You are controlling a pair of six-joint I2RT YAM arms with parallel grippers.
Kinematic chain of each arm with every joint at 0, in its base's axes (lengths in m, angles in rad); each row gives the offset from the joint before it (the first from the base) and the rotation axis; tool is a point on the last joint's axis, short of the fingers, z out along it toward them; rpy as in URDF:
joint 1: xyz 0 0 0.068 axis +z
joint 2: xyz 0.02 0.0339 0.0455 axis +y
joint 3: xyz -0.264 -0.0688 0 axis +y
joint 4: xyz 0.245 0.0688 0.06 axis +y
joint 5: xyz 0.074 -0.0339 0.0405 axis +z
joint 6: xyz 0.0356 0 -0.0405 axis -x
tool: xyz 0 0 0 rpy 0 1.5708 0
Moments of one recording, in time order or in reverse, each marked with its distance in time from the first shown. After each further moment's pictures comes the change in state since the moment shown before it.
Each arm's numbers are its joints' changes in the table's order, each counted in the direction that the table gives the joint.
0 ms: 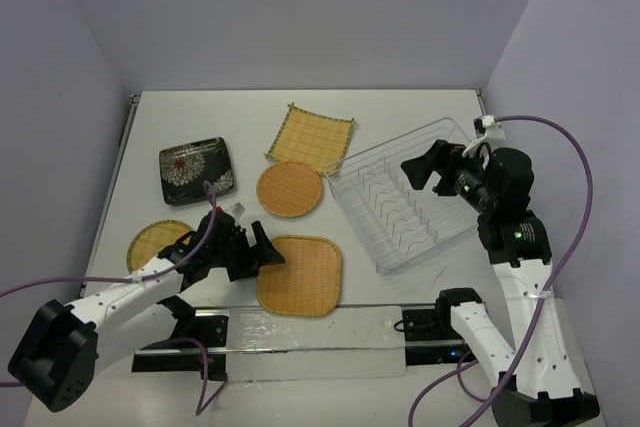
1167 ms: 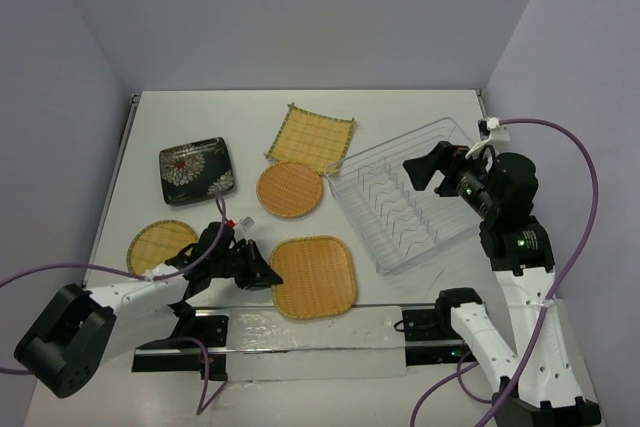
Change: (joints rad) left arm -0.001 0.096 0.159 -0.308 -0.229 0.041; right arm 0.017 -0.035 0.000 -0.020 -0.032 0.000
